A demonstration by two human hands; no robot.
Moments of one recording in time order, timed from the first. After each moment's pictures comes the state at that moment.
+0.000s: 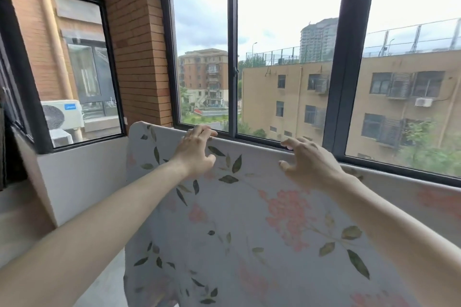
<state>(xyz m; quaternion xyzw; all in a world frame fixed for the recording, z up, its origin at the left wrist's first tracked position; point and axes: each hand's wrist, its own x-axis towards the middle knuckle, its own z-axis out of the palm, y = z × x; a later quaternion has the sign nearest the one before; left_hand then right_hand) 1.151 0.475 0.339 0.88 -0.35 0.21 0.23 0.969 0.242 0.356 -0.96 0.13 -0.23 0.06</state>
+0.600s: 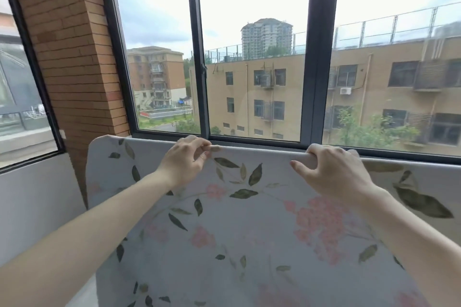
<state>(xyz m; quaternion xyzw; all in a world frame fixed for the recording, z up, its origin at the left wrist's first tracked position) 1.293 0.485 0.324 0.82 -0.47 0.19 0.28 1.015 0.271 0.337 -0.91 0.31 -0.28 0.01</state>
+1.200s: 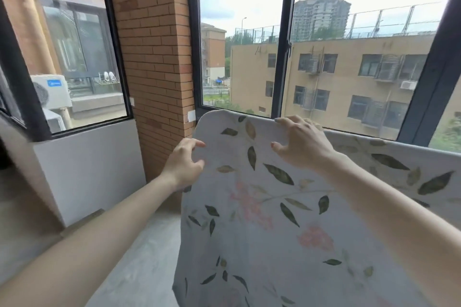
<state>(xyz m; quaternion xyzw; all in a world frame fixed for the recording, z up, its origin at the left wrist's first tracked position) 1.481 0.738 0.259 0.87 -0.31 0.11 0.37 1.310 0.488 0.342 -0.96 0.13 -0.25 0.02</state>
